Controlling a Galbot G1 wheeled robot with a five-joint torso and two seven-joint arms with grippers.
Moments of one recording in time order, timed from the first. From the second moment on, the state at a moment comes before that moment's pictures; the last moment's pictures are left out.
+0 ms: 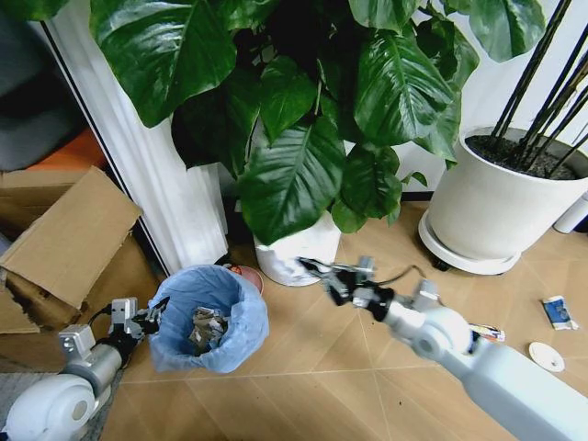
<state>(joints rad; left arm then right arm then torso) 1.57 -0.89 -0.71 -1.99 -0.87 0.31 0.02 -0.70 0.83 -0.28 1.82 0.98 0.25 -0.60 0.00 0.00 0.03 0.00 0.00</state>
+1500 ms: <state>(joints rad) 1.59 -0.90 -0.74 -2.01 -0.89 0.32 0.02 -0.46 1.11 -0.61 1.47 0.91 0.24 -0.61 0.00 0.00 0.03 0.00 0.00</state>
